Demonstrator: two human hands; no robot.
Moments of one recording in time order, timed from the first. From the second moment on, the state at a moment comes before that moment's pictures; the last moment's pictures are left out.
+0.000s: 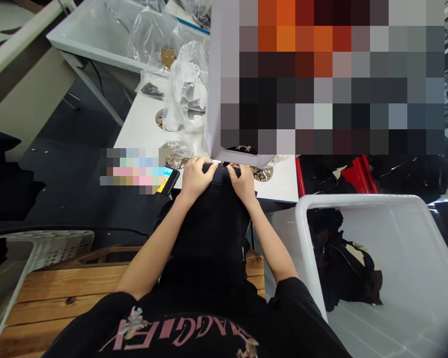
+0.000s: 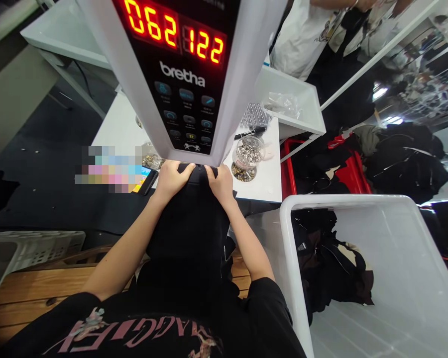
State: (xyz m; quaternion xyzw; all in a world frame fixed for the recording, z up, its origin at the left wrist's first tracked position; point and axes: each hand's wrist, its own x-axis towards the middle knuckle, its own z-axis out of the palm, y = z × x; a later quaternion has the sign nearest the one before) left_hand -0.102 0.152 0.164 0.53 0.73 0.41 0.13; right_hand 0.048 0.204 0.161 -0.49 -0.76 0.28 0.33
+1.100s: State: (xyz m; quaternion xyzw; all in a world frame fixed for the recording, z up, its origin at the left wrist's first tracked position) left_hand -0.102 0.155 0.147 0.56 0.71 0.43 0.08; right_hand 0.048 0.202 0.162 -0.43 -0.80 0.23 0.34
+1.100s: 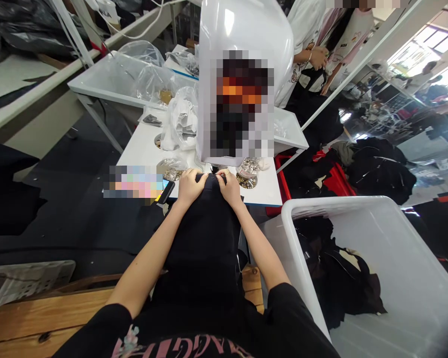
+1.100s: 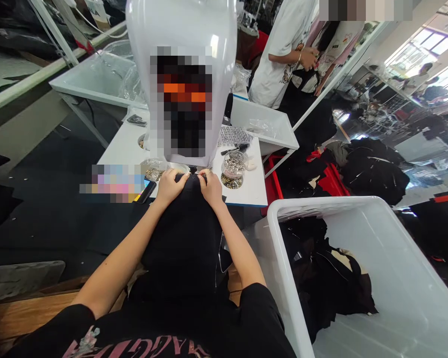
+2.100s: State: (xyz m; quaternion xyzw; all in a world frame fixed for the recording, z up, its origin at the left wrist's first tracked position) left_hand -0.102 0.142 0.156 0.60 0.67 0.43 0.10; right_hand 0.048 0.198 0.163 -0.43 -0.81 0.21 0.34
